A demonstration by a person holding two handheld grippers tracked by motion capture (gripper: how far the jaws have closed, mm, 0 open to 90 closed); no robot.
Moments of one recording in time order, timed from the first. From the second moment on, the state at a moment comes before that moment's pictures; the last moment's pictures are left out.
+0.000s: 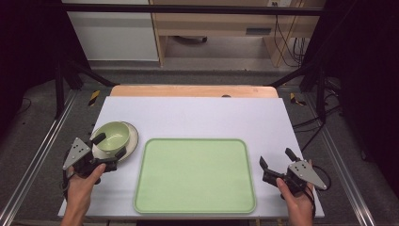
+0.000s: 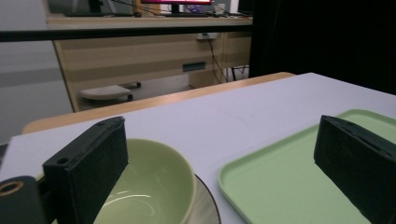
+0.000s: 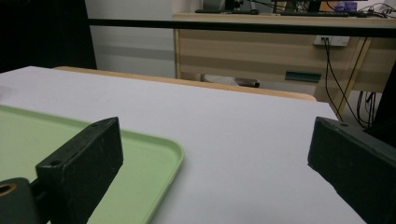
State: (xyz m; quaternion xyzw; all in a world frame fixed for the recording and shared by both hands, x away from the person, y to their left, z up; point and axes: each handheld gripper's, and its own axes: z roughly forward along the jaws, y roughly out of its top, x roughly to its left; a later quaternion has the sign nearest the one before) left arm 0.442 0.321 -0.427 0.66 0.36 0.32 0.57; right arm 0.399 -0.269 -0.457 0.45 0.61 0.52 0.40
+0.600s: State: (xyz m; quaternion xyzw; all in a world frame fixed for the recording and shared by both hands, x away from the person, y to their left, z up) left arm 0.455 0.327 -0.408 0.68 0.38 0.33 0.53; right arm 0.401 -0.268 -0.459 0.45 0.61 0.52 0.40
